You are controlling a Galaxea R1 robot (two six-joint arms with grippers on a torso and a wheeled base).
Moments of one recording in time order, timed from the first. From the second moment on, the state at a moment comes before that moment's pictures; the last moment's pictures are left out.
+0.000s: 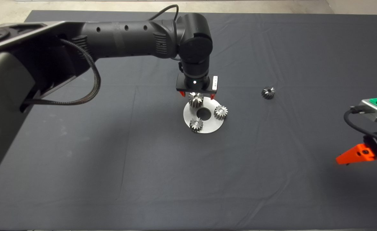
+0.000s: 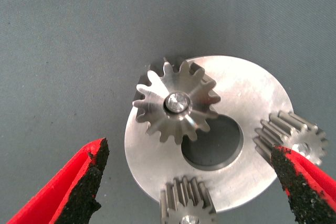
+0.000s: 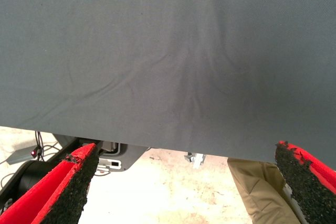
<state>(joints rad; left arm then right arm) -0.47 2.96 -1.50 0.40 1.38 -1.35 0.65 1.87 -0.48 0.01 -1.53 1.31</state>
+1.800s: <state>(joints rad) -0.35 2.97 -1.52 0.59 1.31 -1.42 0.65 1.93 -0.48 0.02 -1.53 1.34</state>
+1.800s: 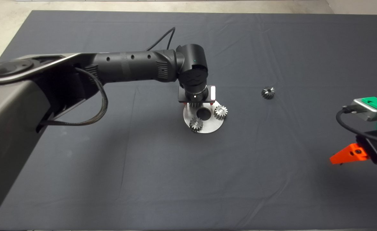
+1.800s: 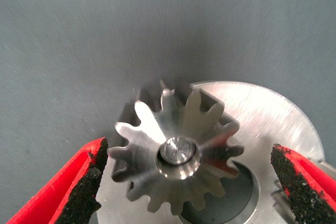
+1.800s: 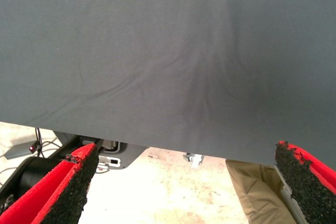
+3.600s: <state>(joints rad) -0.35 2.97 -1.51 0.63 1.34 -1.44 0.65 1.99 -0.47 0.03 -1.53 1.38</state>
